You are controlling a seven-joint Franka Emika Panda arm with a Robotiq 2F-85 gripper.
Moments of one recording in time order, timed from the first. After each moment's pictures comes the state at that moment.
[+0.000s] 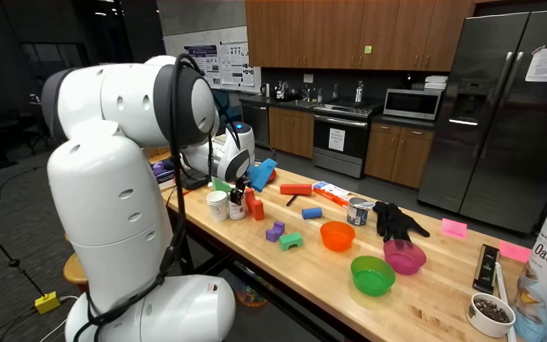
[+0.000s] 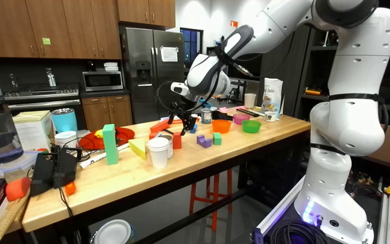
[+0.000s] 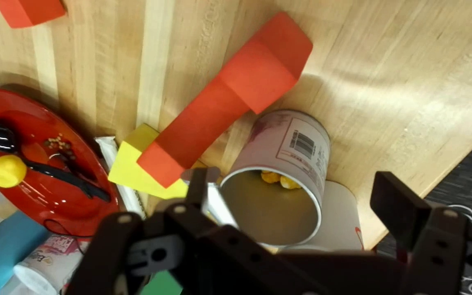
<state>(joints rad) 0.59 -0.03 -0.21 -2.40 0.35 2.77 -1.62</state>
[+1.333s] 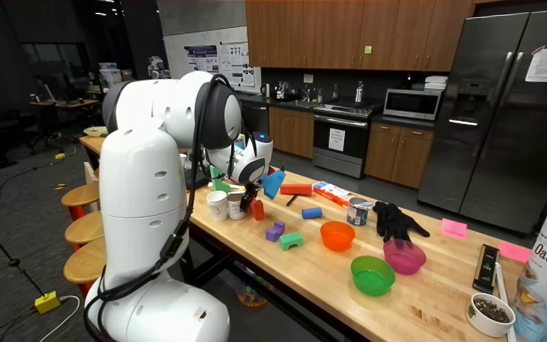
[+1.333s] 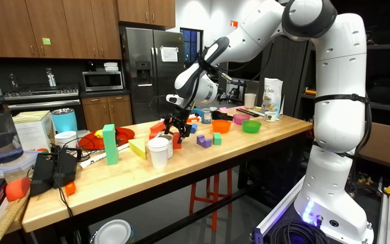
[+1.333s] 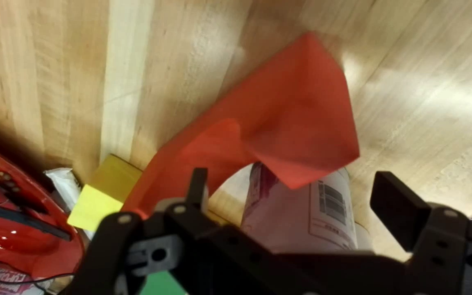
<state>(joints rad) 0.12 0.20 0.20 -2.21 0.50 2.63 -1.84</state>
